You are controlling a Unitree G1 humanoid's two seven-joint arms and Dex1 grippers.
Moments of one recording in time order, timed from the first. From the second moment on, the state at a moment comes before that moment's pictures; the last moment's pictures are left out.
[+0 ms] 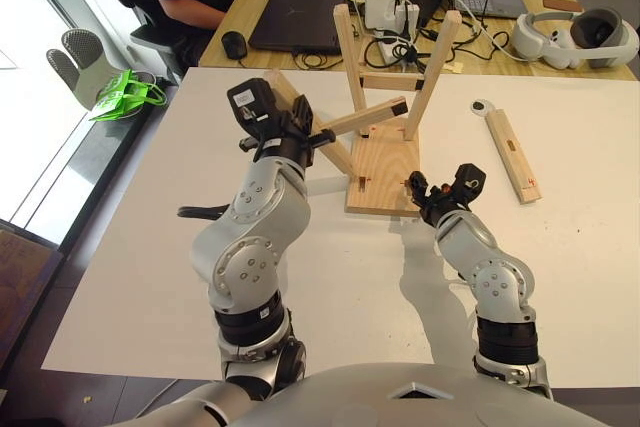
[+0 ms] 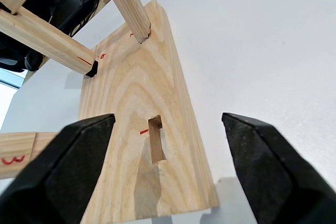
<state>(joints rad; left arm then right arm) -0.29 -0.09 0.06 -0.69 -0.65 1.00 0.63 -0.06 0.08 0.05 -0.31 0.80 0.70 -0.58</state>
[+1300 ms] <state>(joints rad) -0.24 -0.04 0.10 -0.69 -0.89 1.01 0.70 -0.18 0.08 -0.16 -0.17 0.77 0.72 -0.51</state>
